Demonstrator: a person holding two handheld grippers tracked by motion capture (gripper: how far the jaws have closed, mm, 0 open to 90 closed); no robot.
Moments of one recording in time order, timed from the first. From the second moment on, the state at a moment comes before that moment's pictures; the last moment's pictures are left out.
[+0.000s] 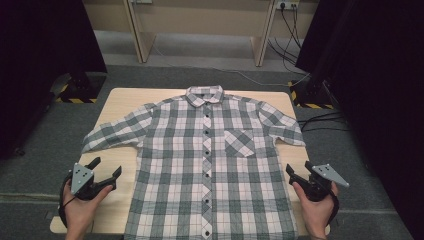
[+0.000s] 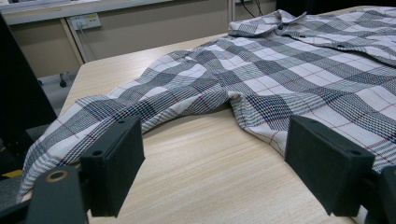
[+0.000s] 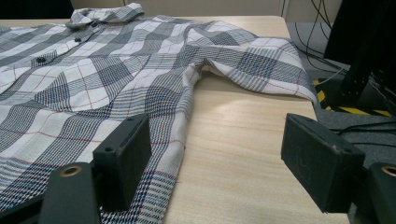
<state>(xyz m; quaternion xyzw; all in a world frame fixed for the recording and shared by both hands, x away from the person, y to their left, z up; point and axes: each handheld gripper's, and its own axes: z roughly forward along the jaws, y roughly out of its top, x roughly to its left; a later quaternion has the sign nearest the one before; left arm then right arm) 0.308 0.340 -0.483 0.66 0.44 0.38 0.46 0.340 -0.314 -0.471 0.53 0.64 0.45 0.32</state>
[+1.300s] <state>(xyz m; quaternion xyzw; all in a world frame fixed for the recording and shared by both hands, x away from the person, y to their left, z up) 0.309 0.340 -0.483 0.66 0.45 0.38 0.46 0.491 -0.329 -0.456 0.63 0.66 0.31 0.27</state>
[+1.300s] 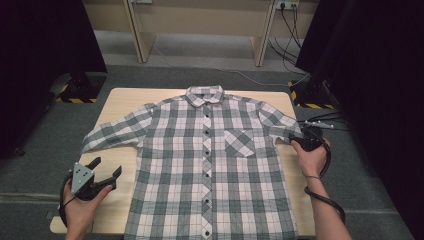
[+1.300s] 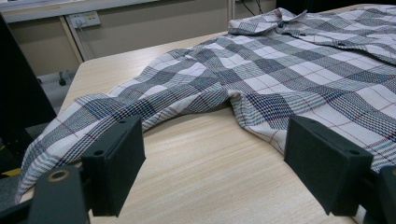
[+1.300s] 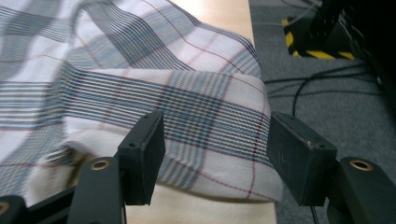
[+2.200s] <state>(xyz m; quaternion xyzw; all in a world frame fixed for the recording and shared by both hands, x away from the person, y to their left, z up) 0.309 0.339 -0.483 0.67 0.44 0.38 0.46 0.498 -0.324 -0.471 0.62 0.67 0.30 0.28</state>
